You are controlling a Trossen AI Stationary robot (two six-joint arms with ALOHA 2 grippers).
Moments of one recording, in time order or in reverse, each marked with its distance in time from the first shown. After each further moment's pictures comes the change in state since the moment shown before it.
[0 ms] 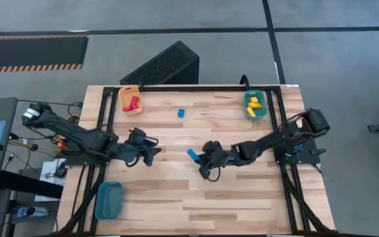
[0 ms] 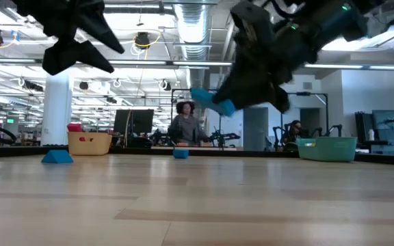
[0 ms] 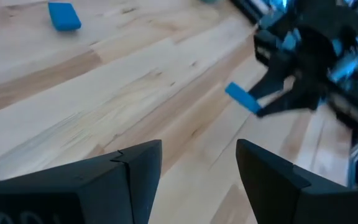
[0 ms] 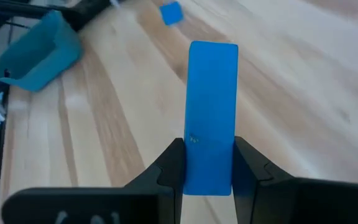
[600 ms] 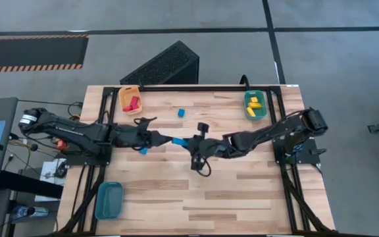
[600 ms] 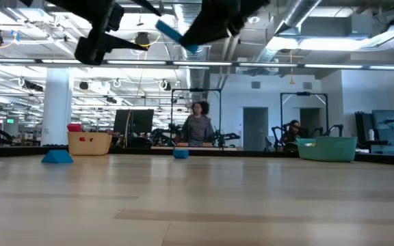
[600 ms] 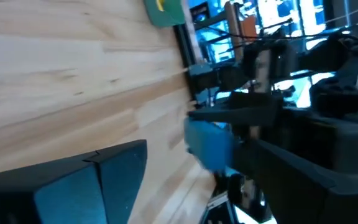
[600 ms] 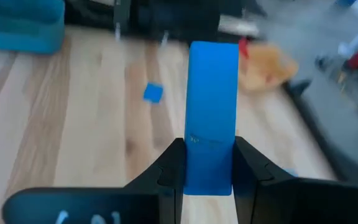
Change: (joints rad) left arm 0.216 0.006 0.001 0.363 0.261 -0.289; right arm -0.057 0.023 0.390 -0.287 0.155 -0.817
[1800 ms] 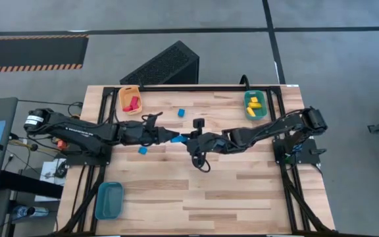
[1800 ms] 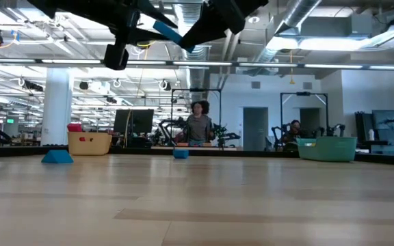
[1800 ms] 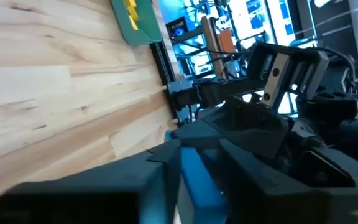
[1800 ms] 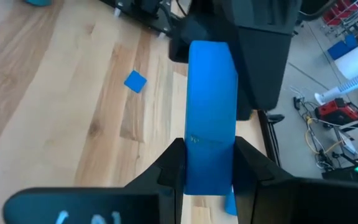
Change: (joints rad) left arm 0.076 0.139 -0.001 0.267 0.046 0.088; right arm -0.047 -0.003 0.028 -0.002 -0.022 -0.363
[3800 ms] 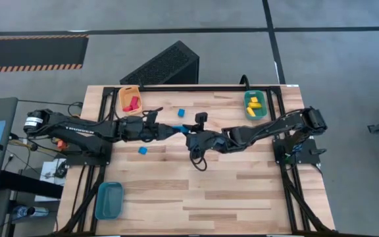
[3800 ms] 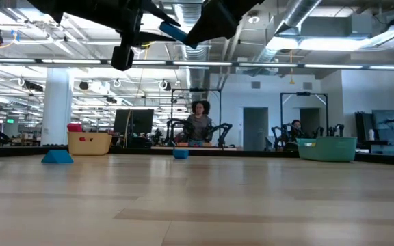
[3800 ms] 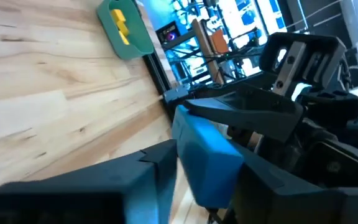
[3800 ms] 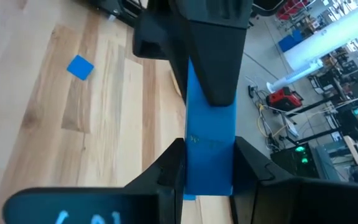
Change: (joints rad) left arm 0.080 -0.001 0.002 0.028 0.065 0.110; right arm 0.005 0.000 0.034 -0.006 0.181 -0.076
